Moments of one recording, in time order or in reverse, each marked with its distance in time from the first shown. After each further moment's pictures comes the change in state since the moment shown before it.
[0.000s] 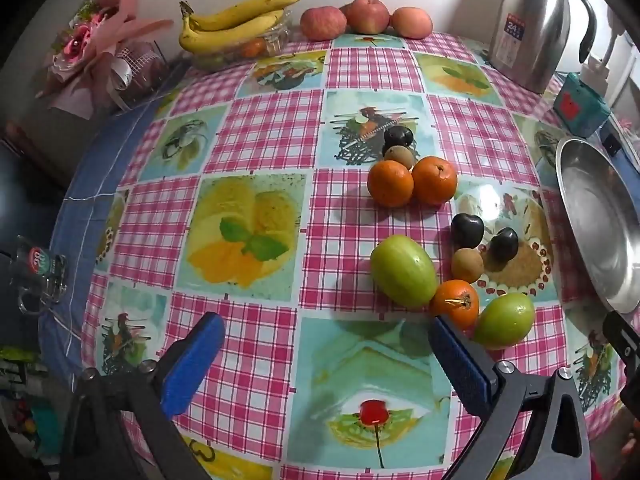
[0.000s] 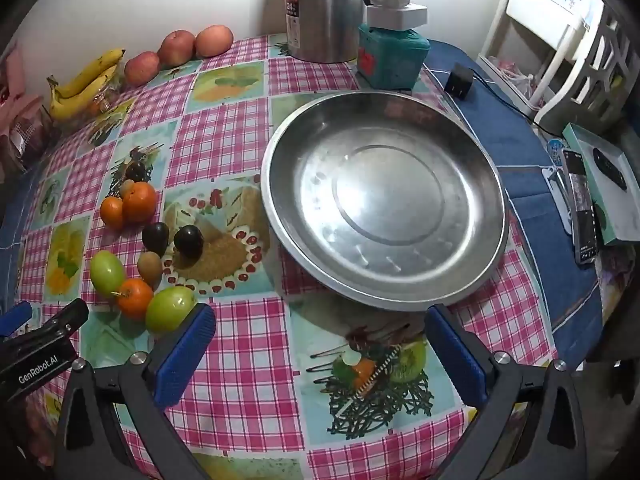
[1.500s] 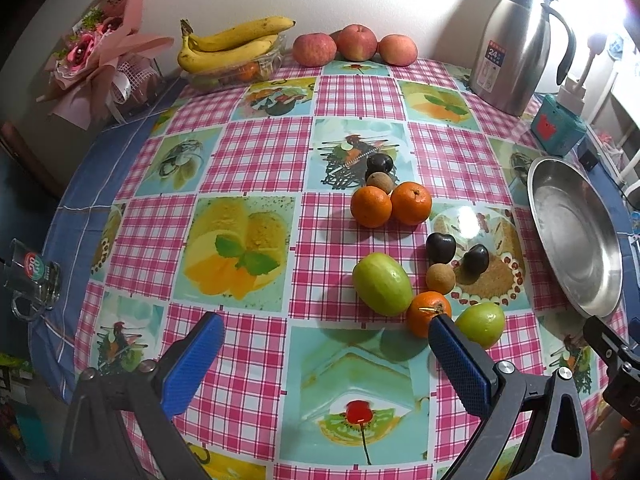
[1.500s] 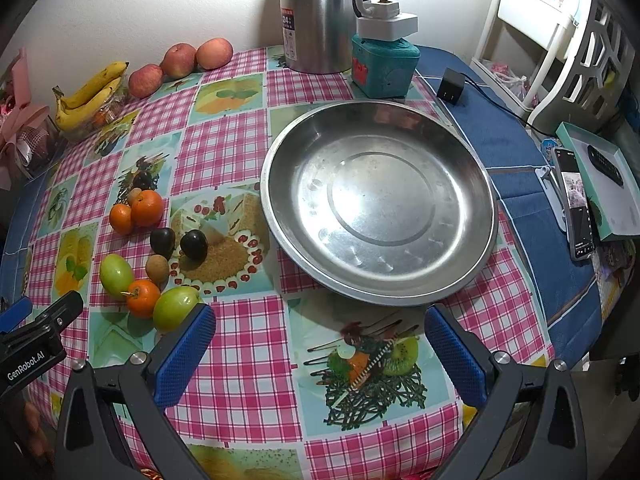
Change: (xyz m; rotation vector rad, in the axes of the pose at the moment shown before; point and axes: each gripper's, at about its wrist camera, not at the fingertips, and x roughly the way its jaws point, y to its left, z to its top) left arm -0.010 -0.005 0.004 0.005 -0.018 -0.058; right arm -0.019 -0.008 -0.010 0.009 -0.048 0.031
